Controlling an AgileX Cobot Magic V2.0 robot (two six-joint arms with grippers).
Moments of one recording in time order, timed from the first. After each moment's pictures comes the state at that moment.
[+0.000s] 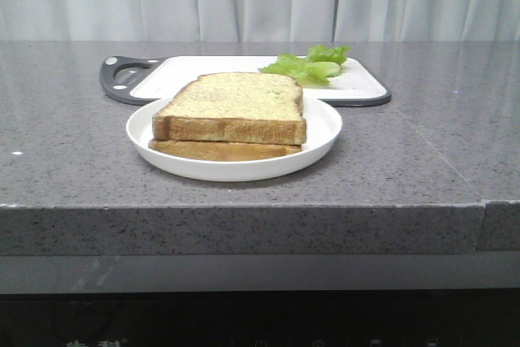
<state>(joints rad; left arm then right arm) -0.09 0.00 0.01 -0.04 0.04 -0.09 0.05 -0.01 0.03 0.10 0.16 -0.04</state>
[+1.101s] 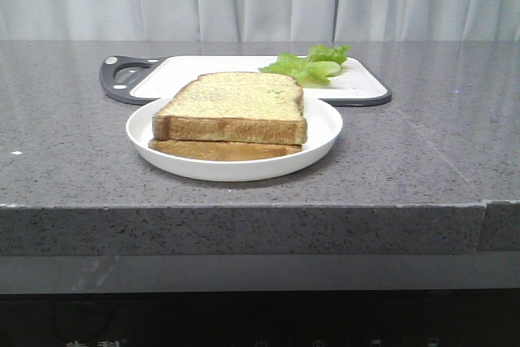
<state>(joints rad) -0.09 0.00 -0.01 -0.03 0.01 -0.09 0.05 -0.01 0.02 0.12 0.14 -0.04</state>
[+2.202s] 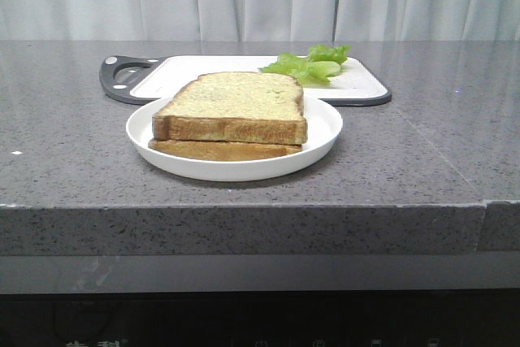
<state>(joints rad) -0.09 0.69 -0.68 -0.01 0.37 -0.09 0.05 0.71 -0.68 0.14 0.42 -0.04</state>
